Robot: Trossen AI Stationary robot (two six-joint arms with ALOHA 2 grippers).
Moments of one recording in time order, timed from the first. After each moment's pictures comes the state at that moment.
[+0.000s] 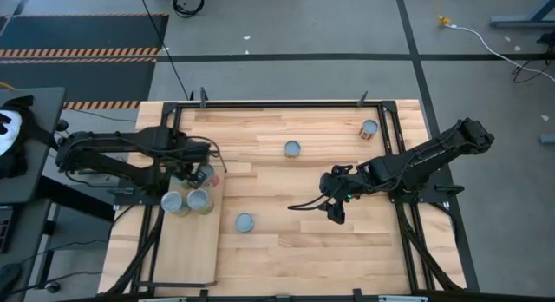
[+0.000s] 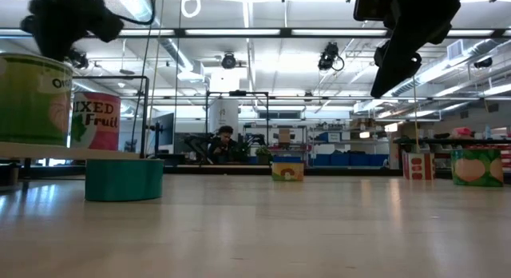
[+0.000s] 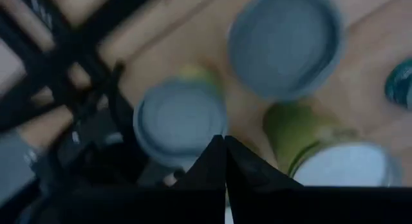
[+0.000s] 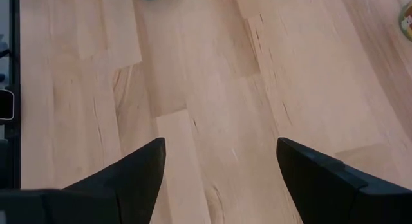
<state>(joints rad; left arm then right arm) 0.04 1.13 1.07 -1.53 -0.03 -0.92 0.31 1.31 0.90 -0.55 0.13 0.56</state>
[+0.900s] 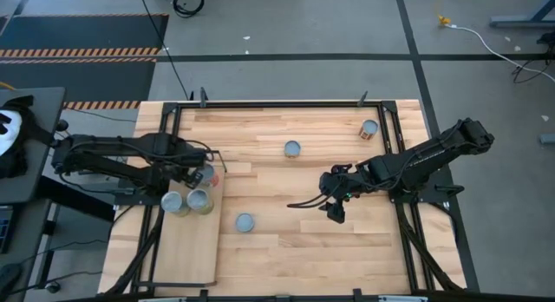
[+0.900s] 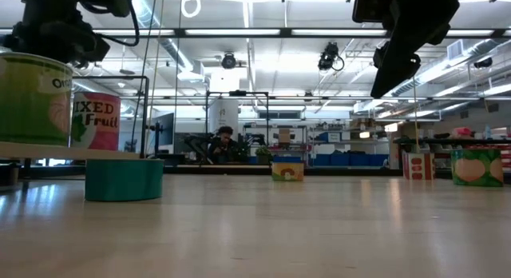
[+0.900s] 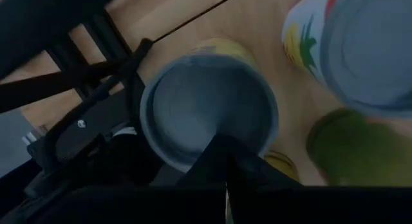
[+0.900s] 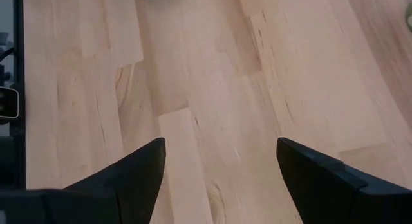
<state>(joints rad) 0.05 1.06 0.90 -1.48 -0.07 -1.01 0.29 1.31 0.90 -0.55 0.10 0.55</state>
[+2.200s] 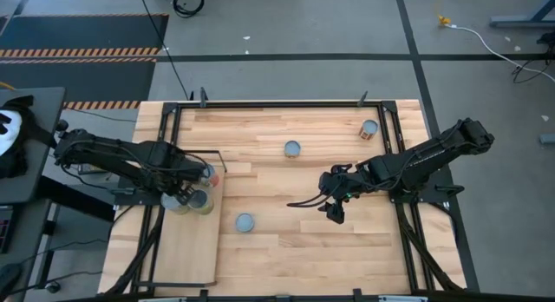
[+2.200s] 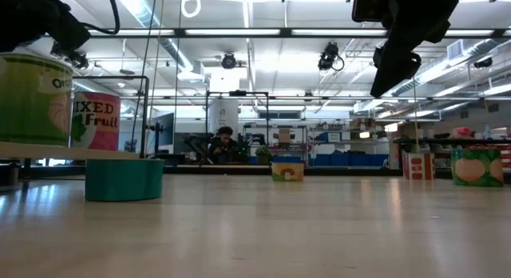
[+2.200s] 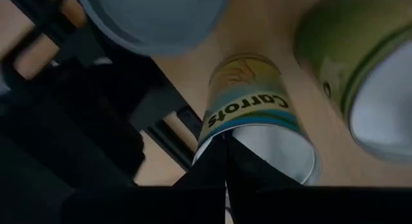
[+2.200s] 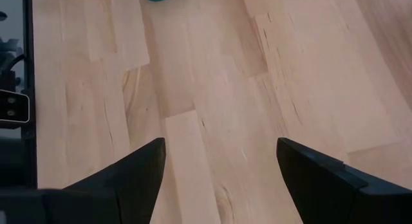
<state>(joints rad) -0.15 1.08 0.95 -1.57 0.13 -1.09 0.29 1.31 0.90 -0.54 0.09 0.57</state>
